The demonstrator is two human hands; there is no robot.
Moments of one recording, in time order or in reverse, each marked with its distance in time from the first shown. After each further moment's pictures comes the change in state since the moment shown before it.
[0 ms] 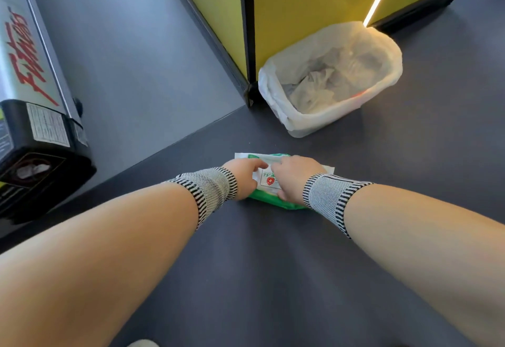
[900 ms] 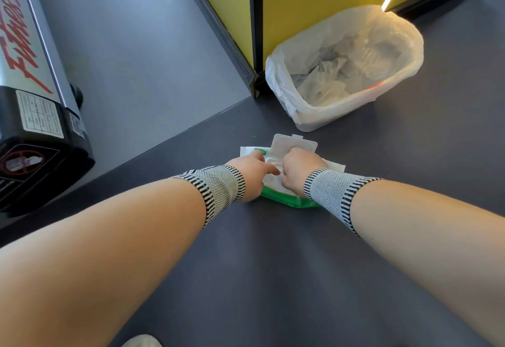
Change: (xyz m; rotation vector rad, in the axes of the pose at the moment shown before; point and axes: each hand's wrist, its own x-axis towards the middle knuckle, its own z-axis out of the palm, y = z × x) left_hand 0.014 -0.006 0.013 0.254 -0.020 0.084; right_hand 0.022 -0.001 0.008 0.255 -0.034 0.220
